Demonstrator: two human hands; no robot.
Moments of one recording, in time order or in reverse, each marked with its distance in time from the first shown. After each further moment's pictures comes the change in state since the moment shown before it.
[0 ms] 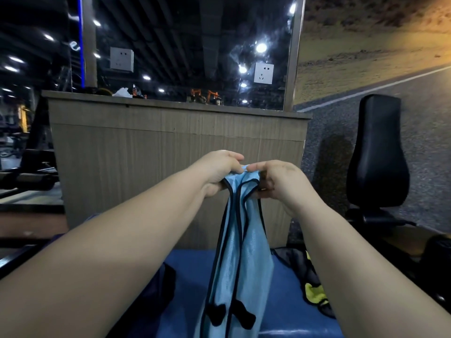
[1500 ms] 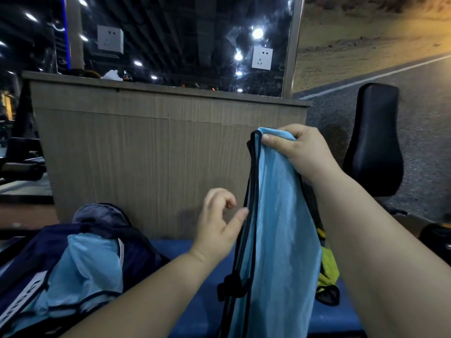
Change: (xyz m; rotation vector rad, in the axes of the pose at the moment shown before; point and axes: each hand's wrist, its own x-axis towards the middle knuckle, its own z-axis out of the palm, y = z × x) left_hand -0.029 -0.148 0.010 0.417 0.322 0.816; right_hand 0.018 -0.017 -0.029 -0.290 0.179 -0.342
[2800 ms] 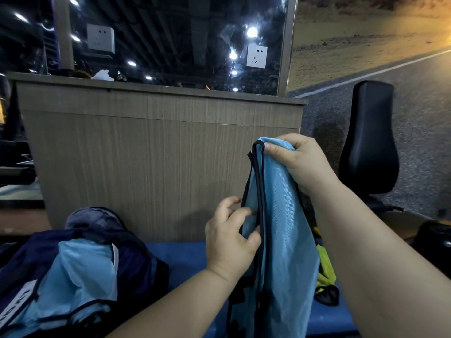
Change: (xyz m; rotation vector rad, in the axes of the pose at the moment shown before) left_hand -0.019 0.008 0.035 0.190 0.024 -0.079; right_hand -0.006 0.020 0.001 0.139 -0.055 -0.035
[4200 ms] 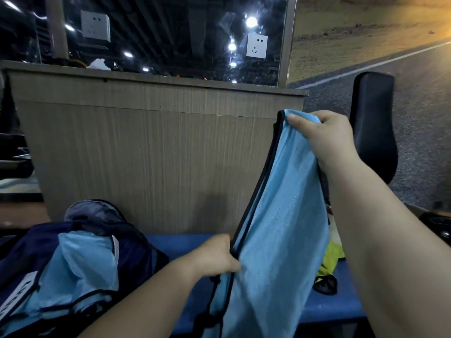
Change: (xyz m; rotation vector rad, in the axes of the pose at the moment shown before) left_hand -0.006 -0.041 -0.025 -0.133 -0.980 -0.589; right_hand 0.021 -0.001 -0.029 -0.142 0.326 0.106
